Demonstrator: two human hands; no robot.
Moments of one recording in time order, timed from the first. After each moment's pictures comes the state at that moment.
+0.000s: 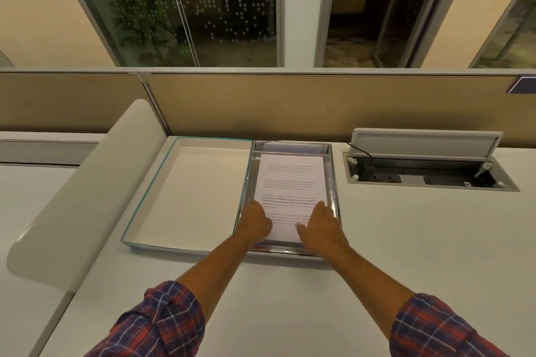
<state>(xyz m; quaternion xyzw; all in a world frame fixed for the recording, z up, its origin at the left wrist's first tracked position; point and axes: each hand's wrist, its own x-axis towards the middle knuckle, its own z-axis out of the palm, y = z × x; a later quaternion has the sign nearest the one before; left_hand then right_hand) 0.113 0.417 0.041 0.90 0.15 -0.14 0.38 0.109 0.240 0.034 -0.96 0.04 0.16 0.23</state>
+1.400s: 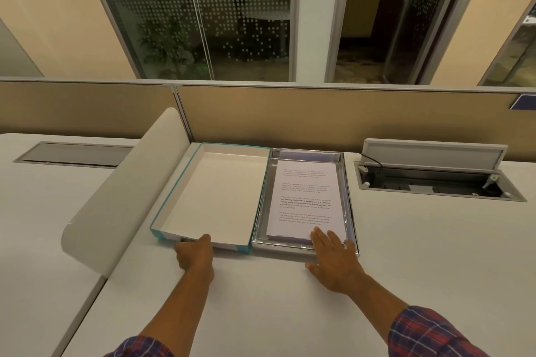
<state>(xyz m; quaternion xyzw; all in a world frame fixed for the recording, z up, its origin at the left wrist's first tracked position) 0.008 0.546 0.012 0.57 0.56 0.14 0.58 0.046 0.223 -0.008 -0.97 -0.19 0.16 0.03</state>
